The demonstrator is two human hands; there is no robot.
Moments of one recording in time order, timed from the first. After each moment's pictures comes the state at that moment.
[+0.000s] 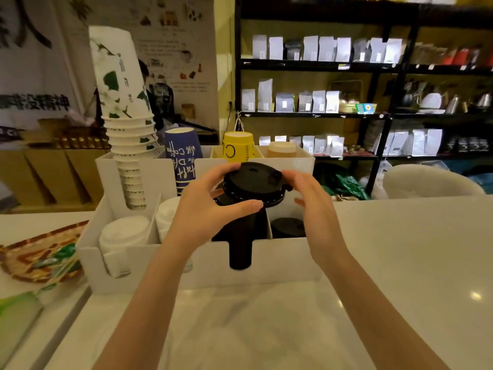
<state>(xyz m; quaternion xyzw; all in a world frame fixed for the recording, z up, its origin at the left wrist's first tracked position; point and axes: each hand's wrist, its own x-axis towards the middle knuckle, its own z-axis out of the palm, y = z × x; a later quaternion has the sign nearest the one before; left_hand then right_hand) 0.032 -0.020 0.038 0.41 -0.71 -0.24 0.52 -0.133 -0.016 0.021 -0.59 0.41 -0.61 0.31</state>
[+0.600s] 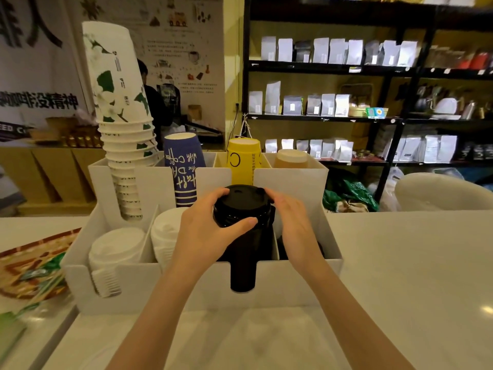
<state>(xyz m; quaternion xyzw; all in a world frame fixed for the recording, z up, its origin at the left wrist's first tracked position) 0.030 -0.055 0.010 0.52 -0.68 -0.14 0.50 -0.118 -0.092 -0.019 -0.70 0.47 -0.50 0.21</state>
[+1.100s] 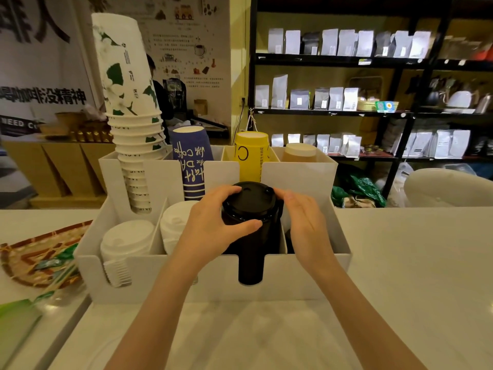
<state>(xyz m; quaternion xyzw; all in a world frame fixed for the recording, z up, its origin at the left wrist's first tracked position) 0.041 -0.058 0.008 0.50 -0.72 -0.17 0.45 -0.116 -0.065 -0.007 -0.66 0.43 -0.57 0.23</state>
